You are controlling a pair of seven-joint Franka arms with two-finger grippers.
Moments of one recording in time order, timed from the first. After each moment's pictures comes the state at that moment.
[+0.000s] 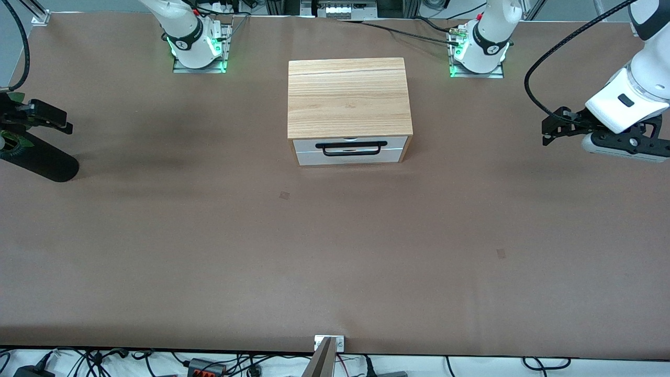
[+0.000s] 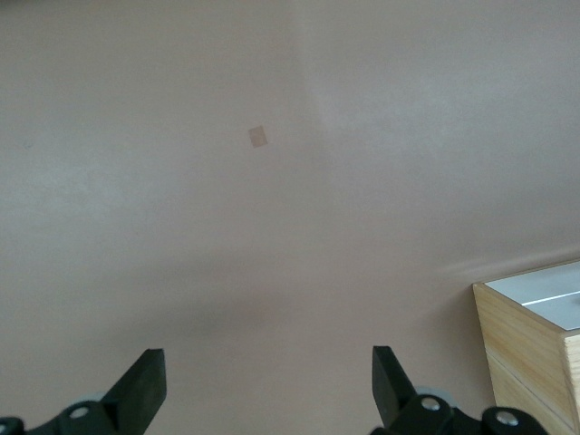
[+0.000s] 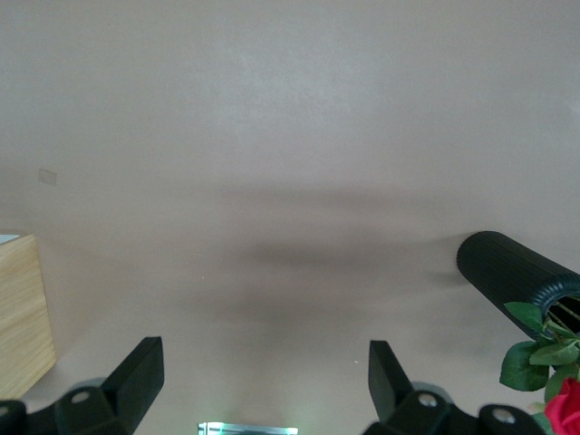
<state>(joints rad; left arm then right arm) -0.03 0.01 -0.06 -1.66 0.03 1.68 0.09 -0.01 0.11 -0.06 -1.45 -0.01 1.46 -0.13</state>
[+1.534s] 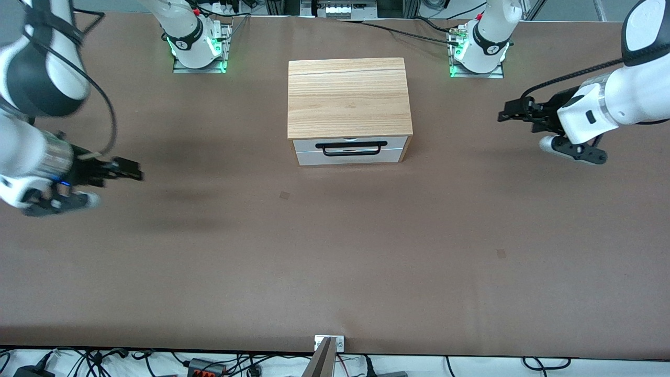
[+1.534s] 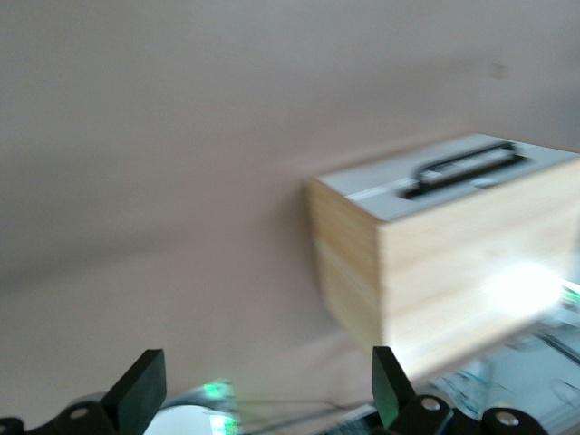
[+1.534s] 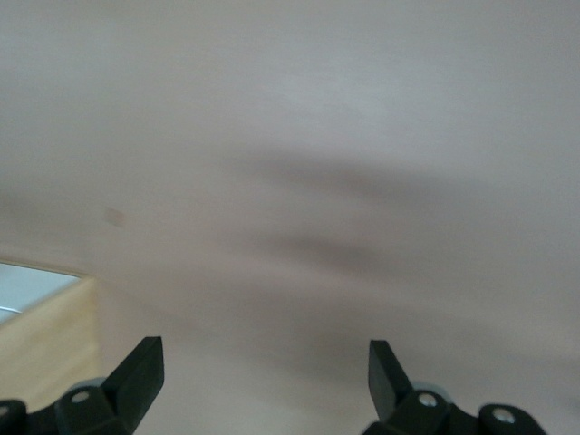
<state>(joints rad) -0.01 0.09 -0.05 -1.66 -0.41 1.41 0.09 0.10 0.37 -0.03 -1.46 0.20 1.70 -0.13</state>
